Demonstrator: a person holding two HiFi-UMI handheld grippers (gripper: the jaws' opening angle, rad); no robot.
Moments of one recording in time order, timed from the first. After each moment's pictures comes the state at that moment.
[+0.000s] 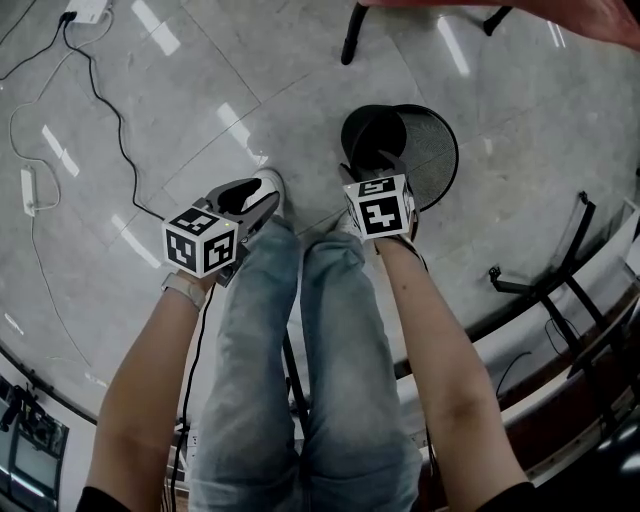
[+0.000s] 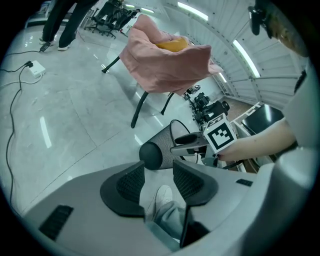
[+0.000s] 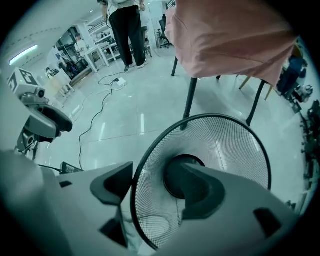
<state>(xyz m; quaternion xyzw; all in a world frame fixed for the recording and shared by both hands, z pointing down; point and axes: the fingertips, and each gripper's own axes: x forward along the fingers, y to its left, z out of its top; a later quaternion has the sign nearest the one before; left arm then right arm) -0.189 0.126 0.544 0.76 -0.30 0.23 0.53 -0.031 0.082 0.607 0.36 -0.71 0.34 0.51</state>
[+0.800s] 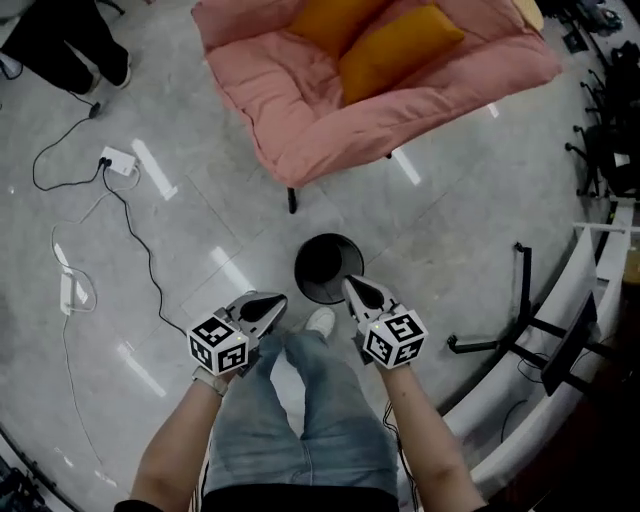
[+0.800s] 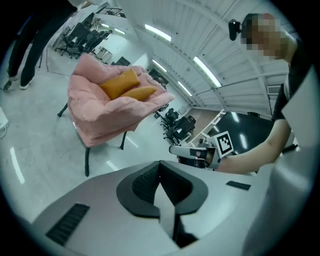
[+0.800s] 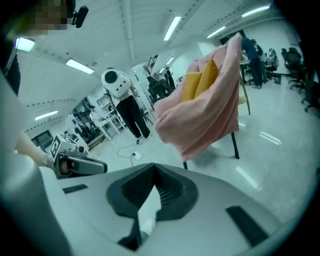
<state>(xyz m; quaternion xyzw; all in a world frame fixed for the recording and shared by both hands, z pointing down) -0.082 0.068 0.257 0.87 -0.23 0.10 0.43 0.038 0.038 0.264 0.44 -0.81 0.35 0.17</state>
